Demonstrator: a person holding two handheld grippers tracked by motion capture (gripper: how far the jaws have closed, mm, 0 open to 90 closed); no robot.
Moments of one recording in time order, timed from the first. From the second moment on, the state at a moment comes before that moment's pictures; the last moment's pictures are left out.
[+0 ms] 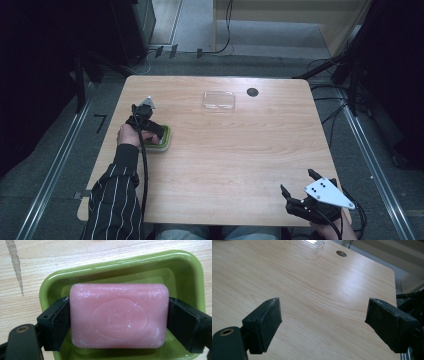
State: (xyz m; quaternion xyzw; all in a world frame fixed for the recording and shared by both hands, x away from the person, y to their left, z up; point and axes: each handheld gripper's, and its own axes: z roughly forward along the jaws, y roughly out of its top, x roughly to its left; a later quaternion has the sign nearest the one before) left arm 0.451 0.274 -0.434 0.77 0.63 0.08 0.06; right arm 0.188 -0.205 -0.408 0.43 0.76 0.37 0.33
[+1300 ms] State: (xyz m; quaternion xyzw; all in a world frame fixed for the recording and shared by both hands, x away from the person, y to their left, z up) left arm 0.407 0.271 -0.392 0.80 0.59 0.10 0.07; right arm 0.188 -0.206 -0.408 0.43 0.75 0.37 0.33
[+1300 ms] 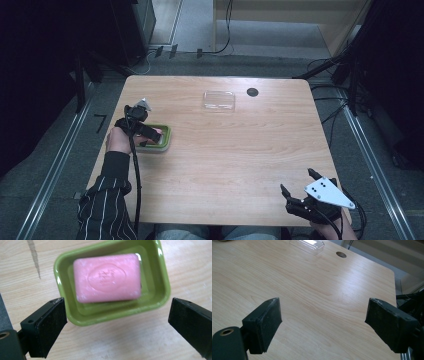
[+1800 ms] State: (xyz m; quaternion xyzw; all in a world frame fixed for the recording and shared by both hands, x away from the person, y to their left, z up) left arm 0.374 0.264 -0.391 0.82 0.56 0.10 0.05; right arm 0.188 -0.206 -0.408 0.43 0.75 0.38 0.33
